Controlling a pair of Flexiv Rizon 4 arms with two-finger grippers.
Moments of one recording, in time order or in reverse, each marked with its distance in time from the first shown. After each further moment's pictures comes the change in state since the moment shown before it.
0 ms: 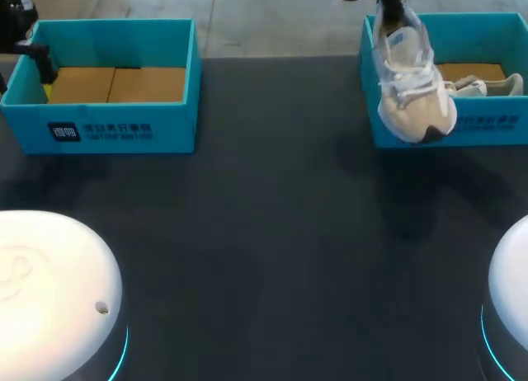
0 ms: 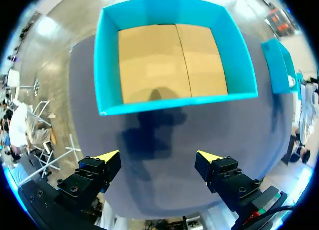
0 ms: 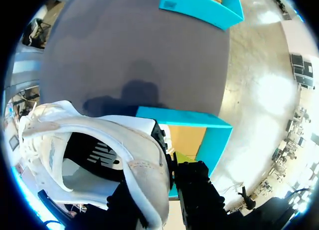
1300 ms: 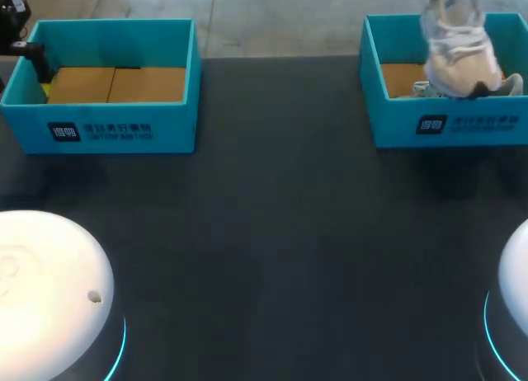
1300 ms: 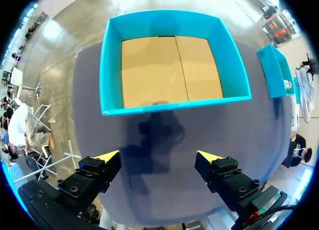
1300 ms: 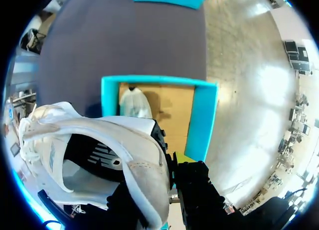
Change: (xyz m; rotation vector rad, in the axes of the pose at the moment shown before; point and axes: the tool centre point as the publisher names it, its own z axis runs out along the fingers) left arm 0.004 0.011 -0.008 0.103 0.010 -0.003; right arm -0.067 -0.123 0.046 -0.047 0.017 0.084
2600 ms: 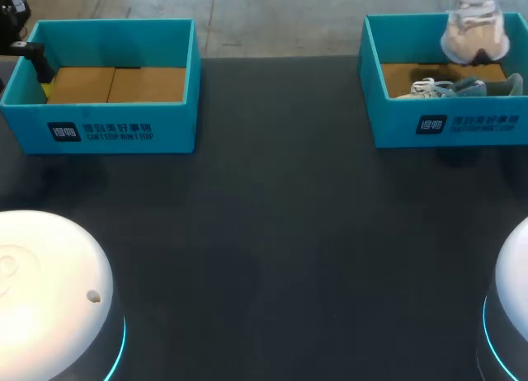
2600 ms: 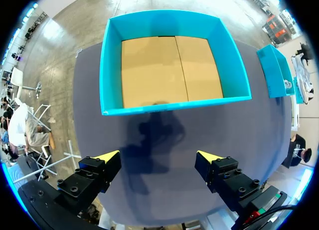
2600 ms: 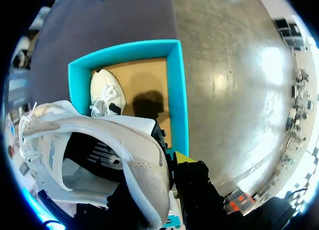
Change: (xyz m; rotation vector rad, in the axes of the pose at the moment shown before) left arm 0.000 0.000 0.000 0.000 0.000 0.000; right arm -0.072 -0.074 0.037 0.042 0.044 0.208
